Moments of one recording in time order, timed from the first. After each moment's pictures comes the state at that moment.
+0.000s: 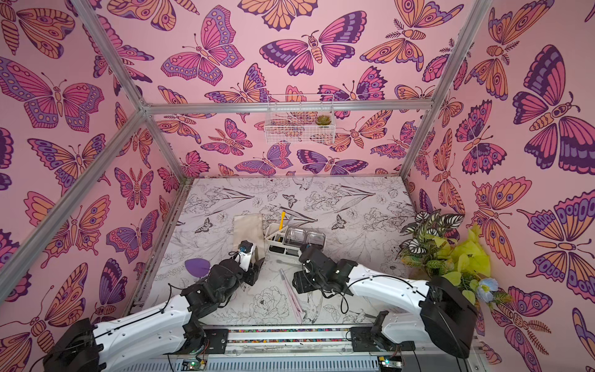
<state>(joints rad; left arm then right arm) -0.83 0.90 0.30 0.15 -0.32 -0.16 0.98 1.33 0.72 -0.40 -0.08 0.68</state>
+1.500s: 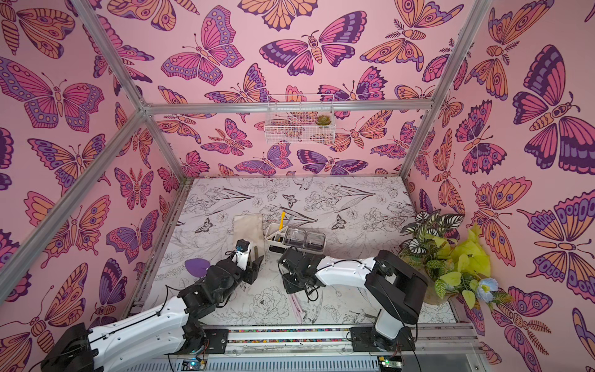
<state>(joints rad) -0.83 0.87 0.30 0.15 -0.34 -0.18 1.02 1.66 0.86 -0.36 -0.08 0.67</state>
